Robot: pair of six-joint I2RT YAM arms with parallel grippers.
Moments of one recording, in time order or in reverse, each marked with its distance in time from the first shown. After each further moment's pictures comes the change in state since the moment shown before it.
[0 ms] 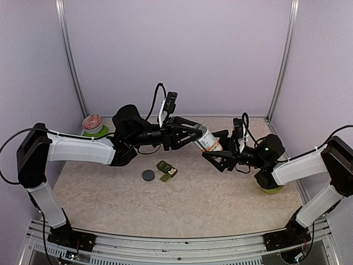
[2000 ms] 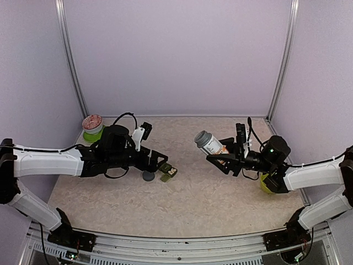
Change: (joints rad) left arm 0.057 -0.353 -0.309 -0.763 -0.667 0.214; right arm 0.006 -0.188 -0.075 -0.277 0.068 -0.111
